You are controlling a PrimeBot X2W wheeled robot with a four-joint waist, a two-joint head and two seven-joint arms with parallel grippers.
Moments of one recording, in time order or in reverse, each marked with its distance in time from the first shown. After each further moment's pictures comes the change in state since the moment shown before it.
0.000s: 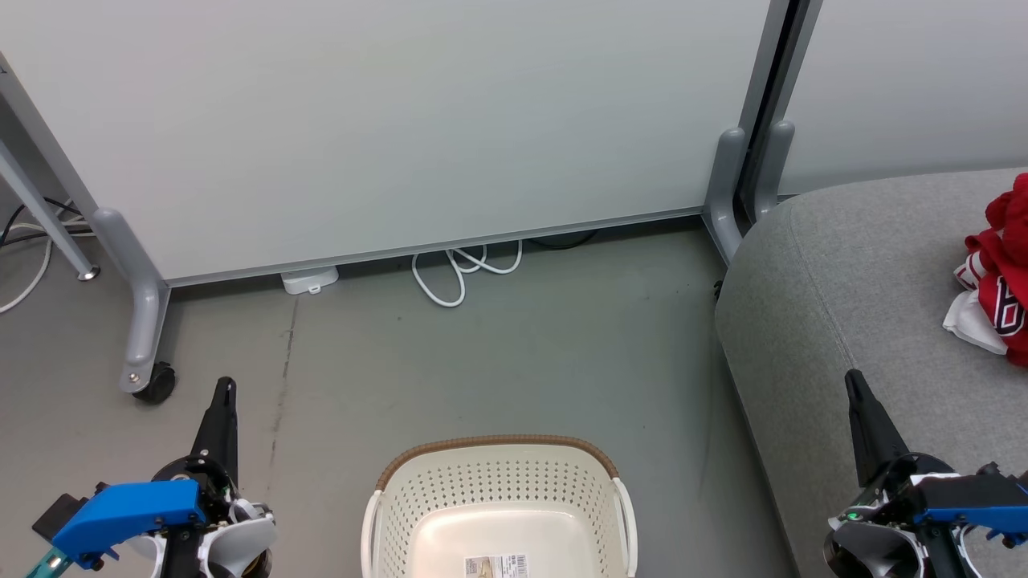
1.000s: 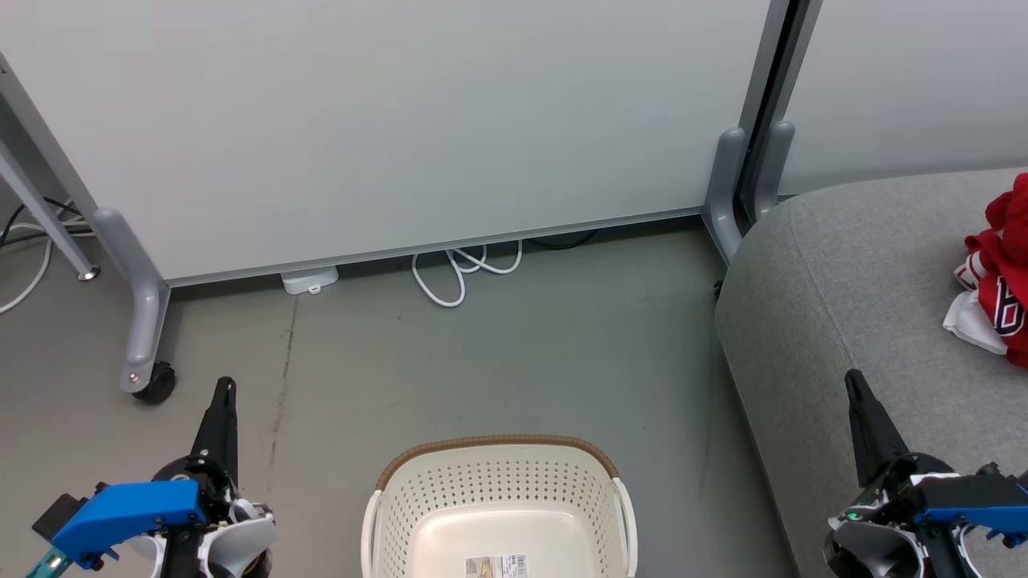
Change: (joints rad) left arm 0.000 0.000 0.000 0.000 0.000 0.000 0.000; right arm 0.000 0.000 0.000 0.000 0.000 0.000 0.000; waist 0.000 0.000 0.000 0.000
